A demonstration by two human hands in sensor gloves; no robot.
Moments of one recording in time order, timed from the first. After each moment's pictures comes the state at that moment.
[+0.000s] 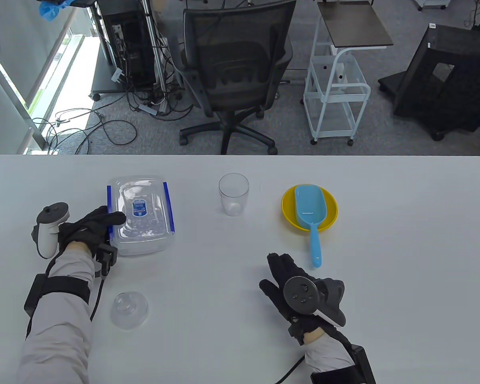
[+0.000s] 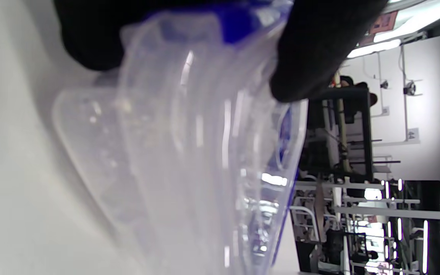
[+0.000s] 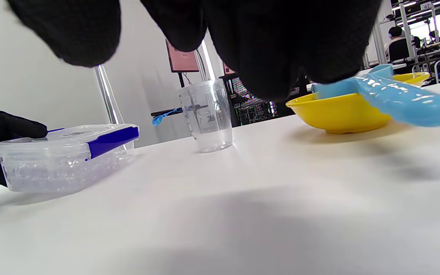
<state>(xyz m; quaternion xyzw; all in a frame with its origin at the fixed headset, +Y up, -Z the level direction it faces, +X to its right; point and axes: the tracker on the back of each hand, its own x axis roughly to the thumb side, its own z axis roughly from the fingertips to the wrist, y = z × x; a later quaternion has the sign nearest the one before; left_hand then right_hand) -0.393 -0.747 -0.389 -0.17 0.19 0.59 0.76 0.120 -0.689 -0.259 0.17 -0.08 0.97 0.18</state>
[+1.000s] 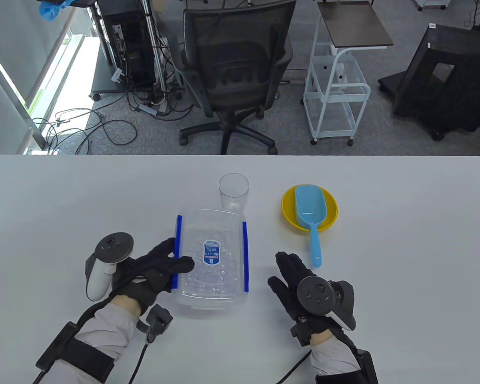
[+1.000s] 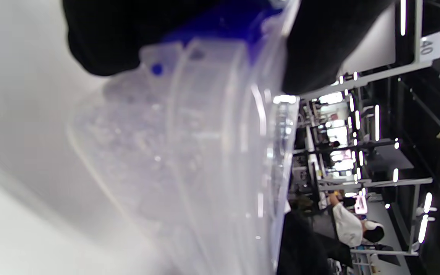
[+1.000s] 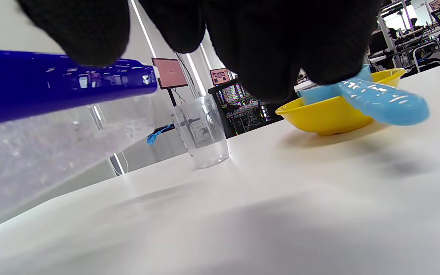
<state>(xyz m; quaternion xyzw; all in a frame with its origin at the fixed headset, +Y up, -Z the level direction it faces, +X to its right) -0.215 -0.685 -0.277 -0.25 0.01 0.54 0.80 0.136 -0.687 -0.256 0.14 -0.09 0.96 0.23</state>
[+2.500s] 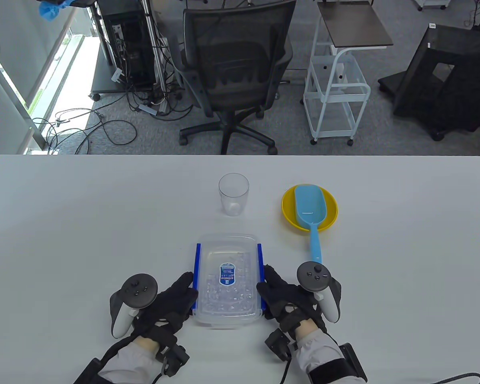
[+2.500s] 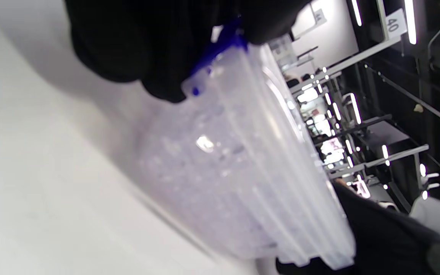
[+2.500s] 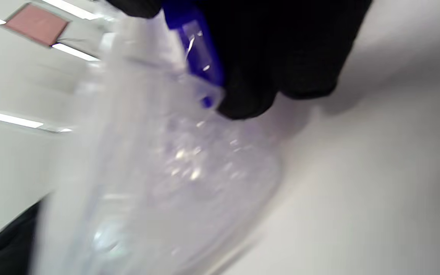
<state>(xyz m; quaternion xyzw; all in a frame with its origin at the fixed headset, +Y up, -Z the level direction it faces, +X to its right) -0.203 -0.755 -0.241 -0.17 -0.03 0.49 0.86 0.126 -0.765 -0.273 -0.03 0.23 0.83 0.50</state>
